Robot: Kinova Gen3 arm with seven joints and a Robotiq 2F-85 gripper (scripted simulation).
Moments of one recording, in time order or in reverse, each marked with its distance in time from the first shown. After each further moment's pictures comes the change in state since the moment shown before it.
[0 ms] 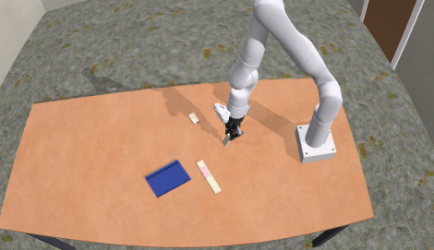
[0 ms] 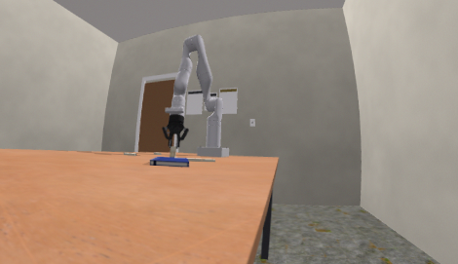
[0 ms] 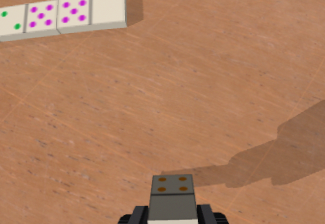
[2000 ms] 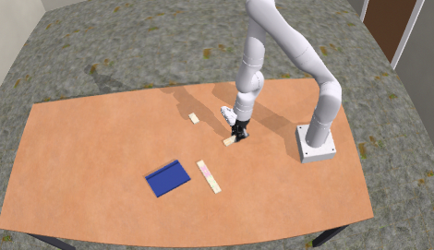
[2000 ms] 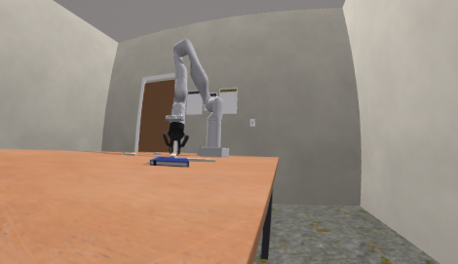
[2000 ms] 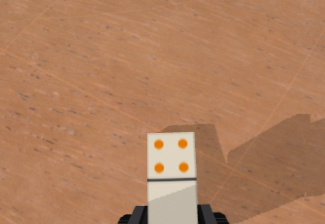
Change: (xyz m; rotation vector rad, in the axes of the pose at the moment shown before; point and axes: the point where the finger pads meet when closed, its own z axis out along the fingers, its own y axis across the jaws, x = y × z) arm -0.033 0.000 0.028 0.001 -0.004 0.001
